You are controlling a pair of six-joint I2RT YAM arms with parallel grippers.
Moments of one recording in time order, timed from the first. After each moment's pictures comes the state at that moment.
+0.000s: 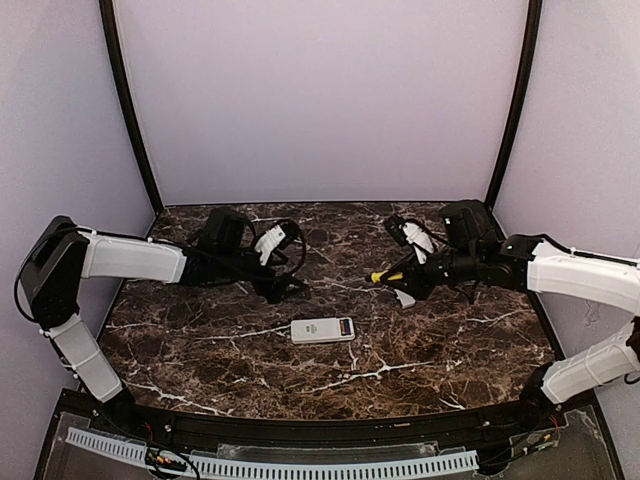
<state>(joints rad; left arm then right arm) -0.64 1.66 0.94 0.10 0.41 0.24 0.73 1.25 0.87 -0.27 -0.28 0.00</state>
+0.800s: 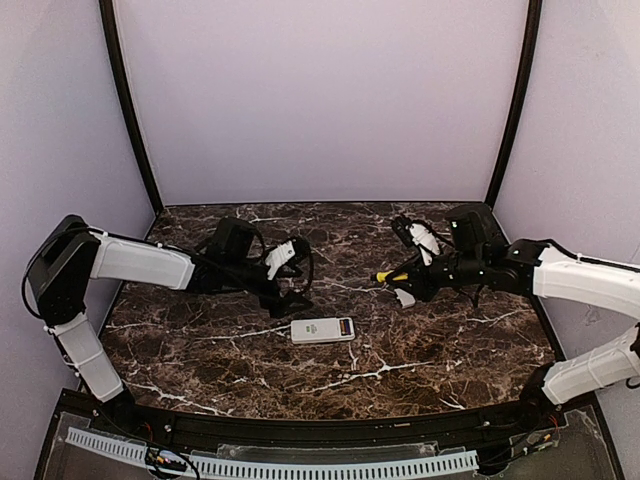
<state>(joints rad) -0.67 1.72 0.95 0.12 0.51 0.36 0.72 1.21 0.83 -0.25 -0.25 0.02</state>
